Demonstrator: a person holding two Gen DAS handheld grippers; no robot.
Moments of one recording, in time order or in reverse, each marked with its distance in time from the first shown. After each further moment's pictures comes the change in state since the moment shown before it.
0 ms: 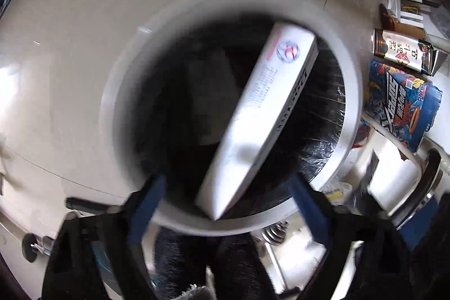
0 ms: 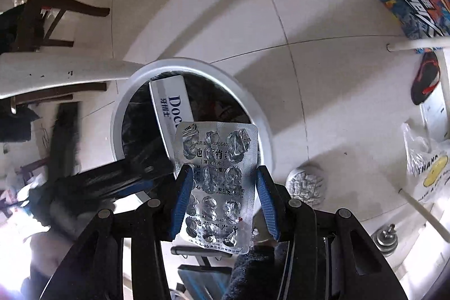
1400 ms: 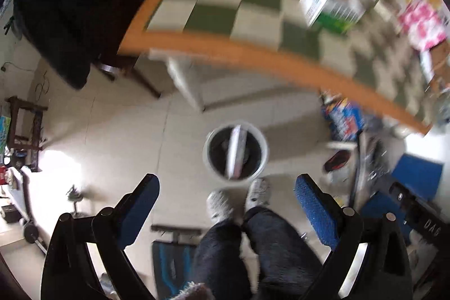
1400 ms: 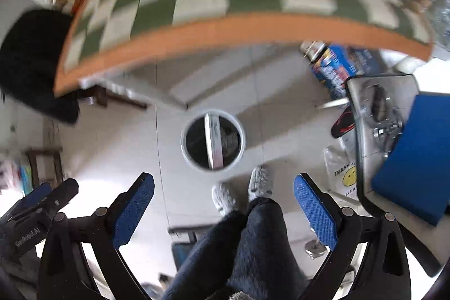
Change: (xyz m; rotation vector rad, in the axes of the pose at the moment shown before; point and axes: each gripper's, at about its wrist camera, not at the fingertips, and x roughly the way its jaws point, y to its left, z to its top) left arm -0.436 -0.121 -0.277 0.219 -0.587 0.186; right arm -0.472 0.094 -0.145 -0.101 -0.269 -0.119
